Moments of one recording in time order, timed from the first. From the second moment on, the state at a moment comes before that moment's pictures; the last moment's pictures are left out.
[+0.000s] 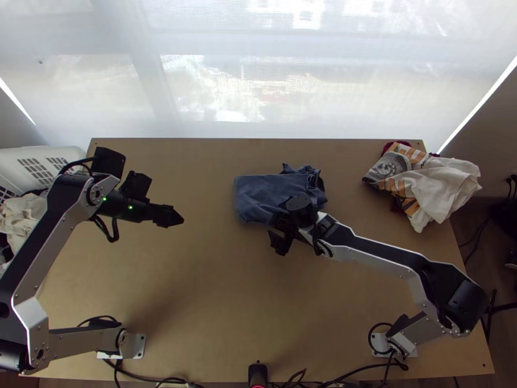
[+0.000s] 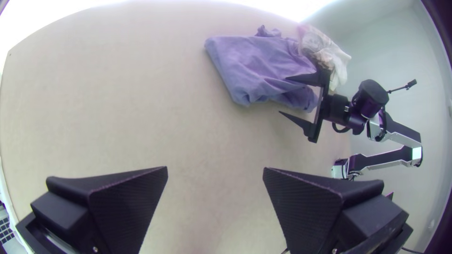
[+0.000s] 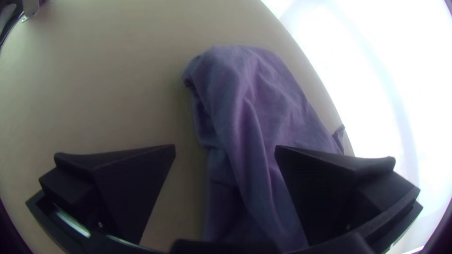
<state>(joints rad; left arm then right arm) -0.10 1.37 1.30 -1.11 0.49 0.10 0.77 1.68 0.94 0.04 0.05 -0.57</state>
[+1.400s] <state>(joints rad) -0.07 1.30 1.26 -1.13 0.49 0.09 0.55 1.72 1.24 -0.04 0.12 -0.44</state>
